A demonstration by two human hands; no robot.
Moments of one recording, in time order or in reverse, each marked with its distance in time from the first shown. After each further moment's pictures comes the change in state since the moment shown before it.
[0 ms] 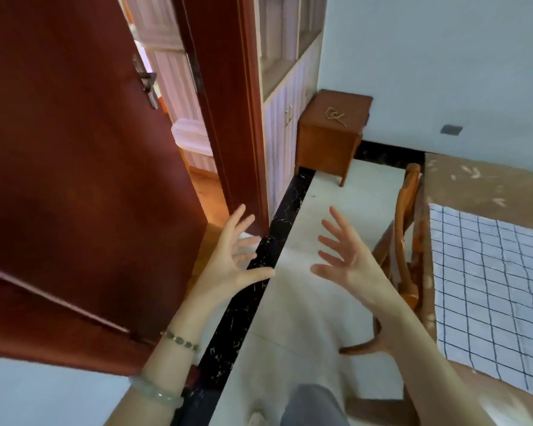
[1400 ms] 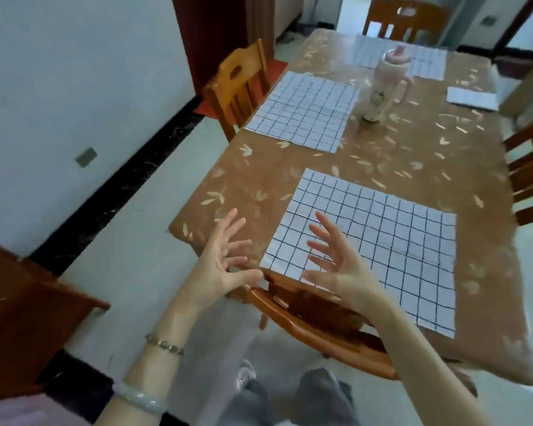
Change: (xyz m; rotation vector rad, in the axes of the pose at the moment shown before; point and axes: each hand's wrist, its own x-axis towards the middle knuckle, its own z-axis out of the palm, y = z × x) left_hand 0.559 0.018 0.352 -0.032 -1.529 0.199; right_hand 0.178 0.043 -0.263 0.119 1.466 0.286
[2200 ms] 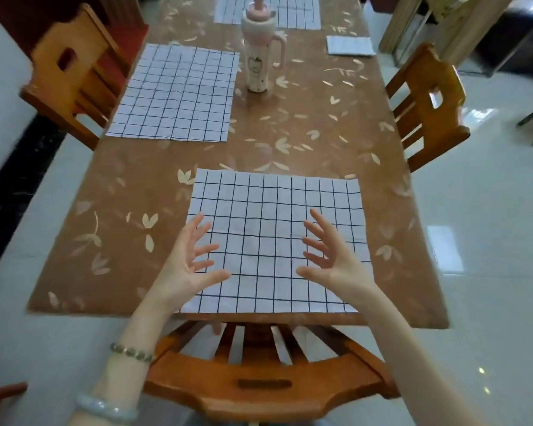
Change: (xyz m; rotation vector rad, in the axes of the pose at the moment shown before) left_hand 0.135 -0.012 0.106 0.035 -0.345 -0.145; right_hand -0.019 0.056 -0.132 0.049 0.385 0.186
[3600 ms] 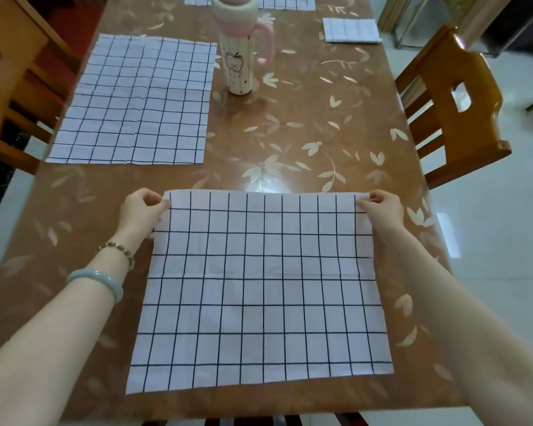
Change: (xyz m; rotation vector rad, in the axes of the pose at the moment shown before) left_hand 0.285 -0.049 -0.075 0.479 0.427 -0.271; right_hand 0.246 0.095 -0.168 -0.358 0.617 0.358
